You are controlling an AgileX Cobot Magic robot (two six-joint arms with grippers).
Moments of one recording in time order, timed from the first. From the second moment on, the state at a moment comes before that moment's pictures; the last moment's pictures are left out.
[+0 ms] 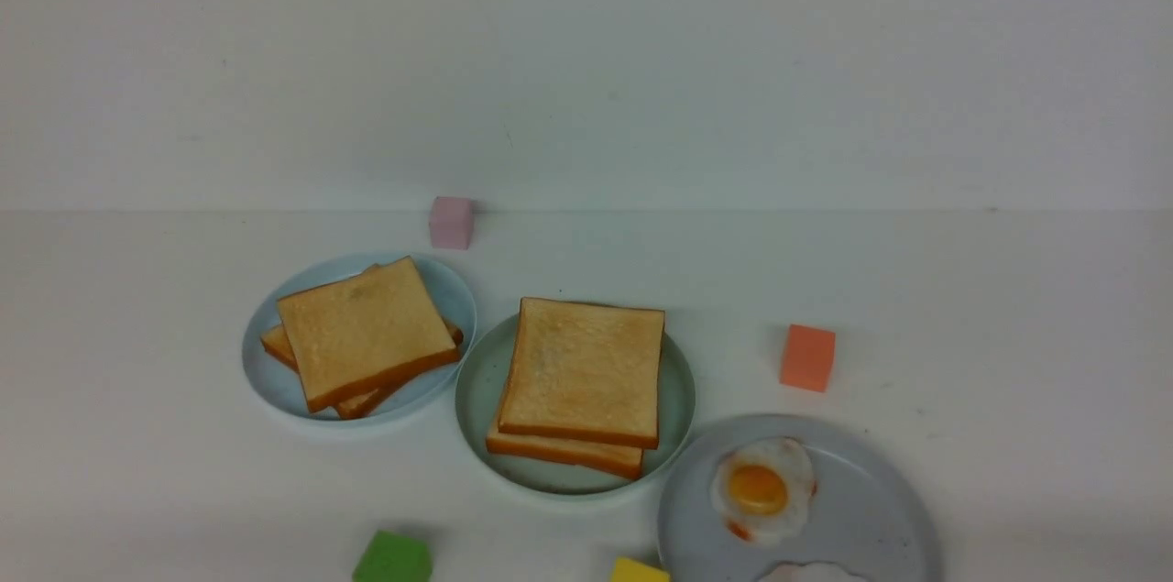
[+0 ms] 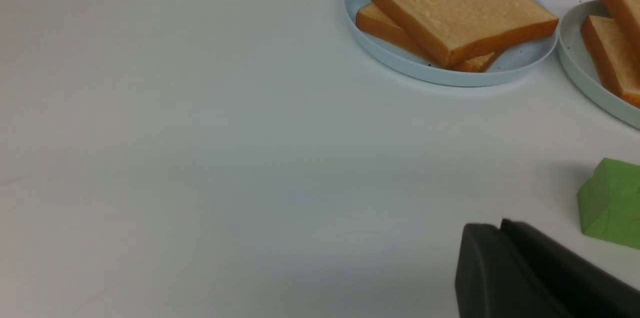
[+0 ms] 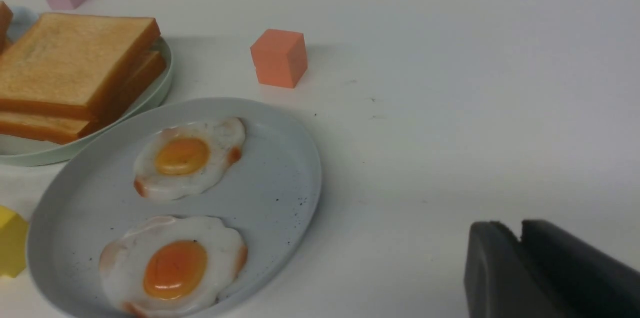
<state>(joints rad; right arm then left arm) 0.17 -0.01 0.02 -0.06 0.39 0.16 -0.05 -0.01 0.03 -0.02 0.39 -0.07</state>
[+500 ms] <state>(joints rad) 0.17 -0.01 0.02 -0.06 0.39 0.16 -0.05 -0.01 0.03 -0.02 0.39 -0.07</state>
